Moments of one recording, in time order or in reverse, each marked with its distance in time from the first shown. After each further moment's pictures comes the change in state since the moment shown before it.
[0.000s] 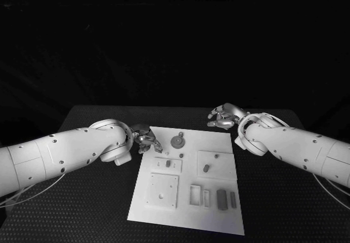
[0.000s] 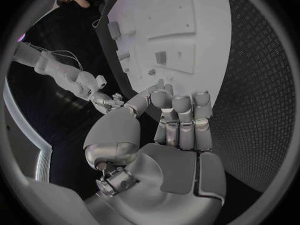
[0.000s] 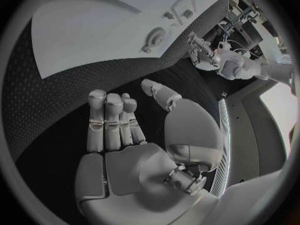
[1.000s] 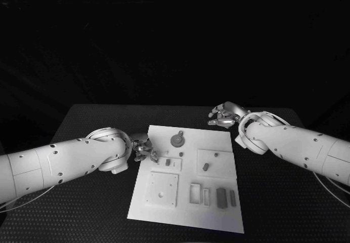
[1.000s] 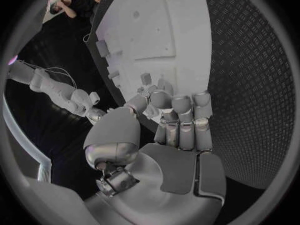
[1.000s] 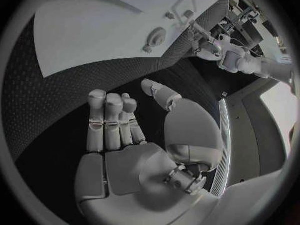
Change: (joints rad) left arm -0.034 -0.018 -0.035 0.032 -0.107 -0.003 -0.026; left_hand 0.000 0.000 -0.001 -0.002 0.004 0.000 -0.003 0.004 0.000 0.007 0.000 0.008 -0.001 0.010 0.001 0.004 0.002 0.000 0.000 0.000 0.005 0.000; right arm 0.000 -0.003 0.000 0.000 0.000 0.000 -0.001; right_hand 0.000 0.000 0.000 0.000 0.000 -0.001 0.001 0.000 0.000 0.000 0.000 0.005 -0.002 -0.003 -0.003 0.000 -0.001 0.000 0.000 0.000 0.000 0.000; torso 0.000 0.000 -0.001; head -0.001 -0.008
